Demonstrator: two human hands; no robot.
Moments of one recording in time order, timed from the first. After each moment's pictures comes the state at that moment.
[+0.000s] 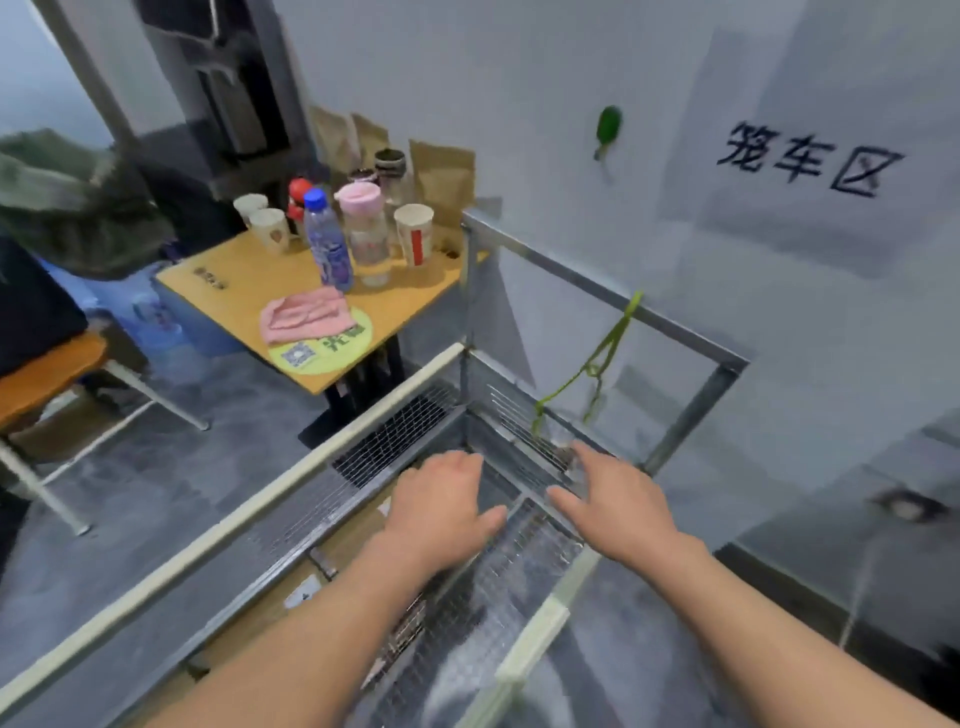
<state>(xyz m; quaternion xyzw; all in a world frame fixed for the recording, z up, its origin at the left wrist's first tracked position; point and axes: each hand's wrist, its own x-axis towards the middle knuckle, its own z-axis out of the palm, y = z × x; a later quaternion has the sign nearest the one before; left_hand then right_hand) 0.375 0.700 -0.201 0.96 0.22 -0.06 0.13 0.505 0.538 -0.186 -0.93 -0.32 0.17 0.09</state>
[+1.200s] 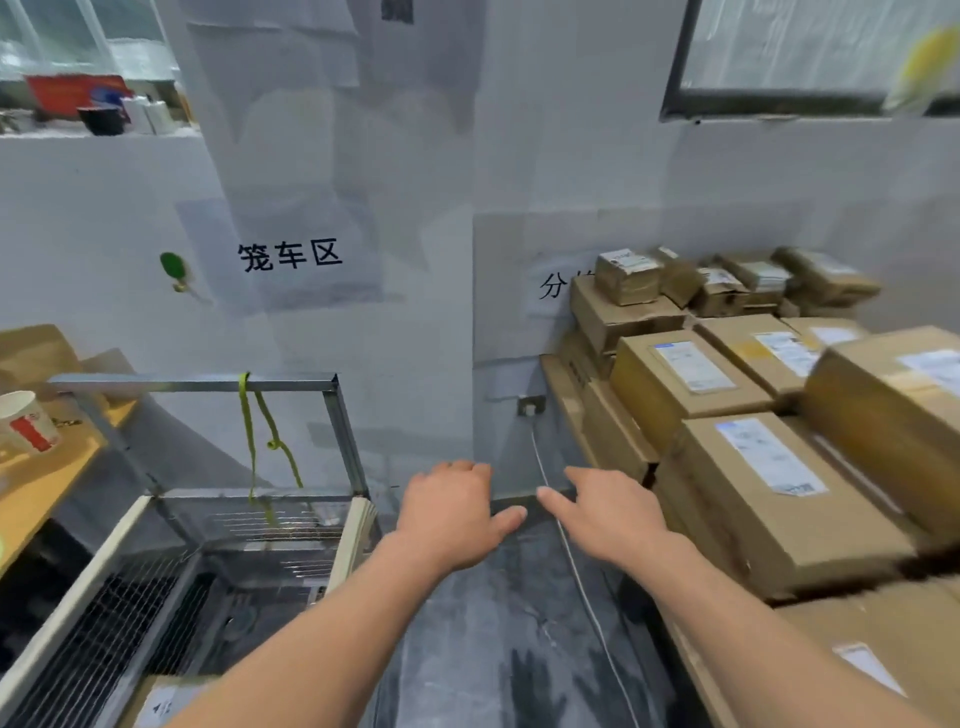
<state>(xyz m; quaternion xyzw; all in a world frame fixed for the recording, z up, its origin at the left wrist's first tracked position) 0.416 0.346 -0.087 0.99 -0.14 -0.03 0.05 0.403 0.157 -0.080 -0.99 0.03 0.06 0.11</state>
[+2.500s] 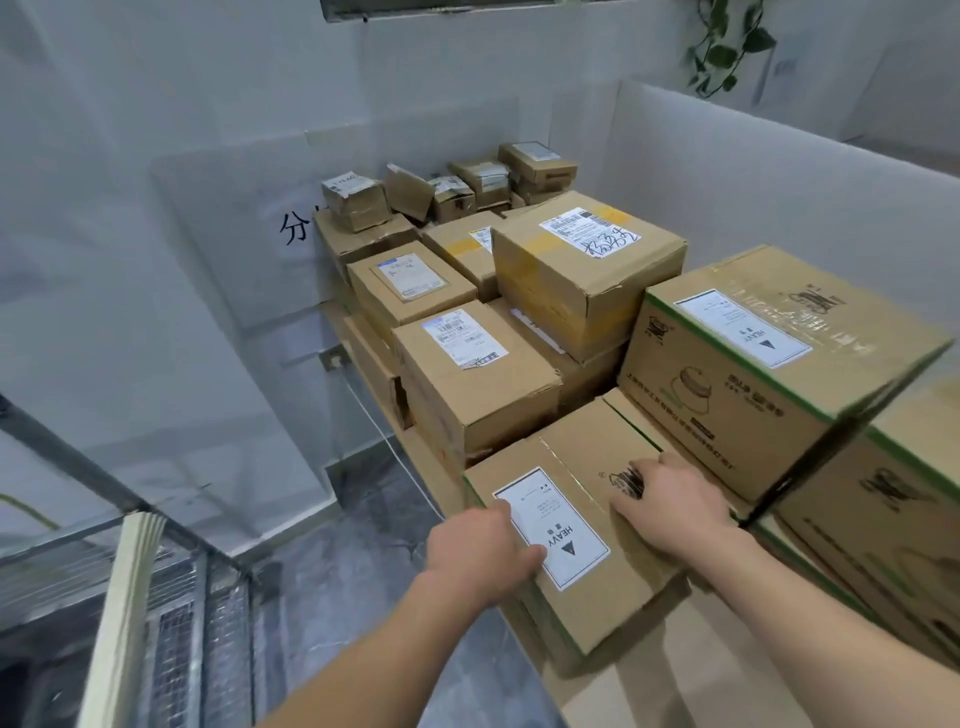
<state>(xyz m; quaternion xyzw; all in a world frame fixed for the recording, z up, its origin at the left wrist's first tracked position) 0.259 0.040 -0.158 0.94 -0.26 -0.19 0.06 0.194 -0.180 -0.154 -0.94 0.31 0.10 0.11</state>
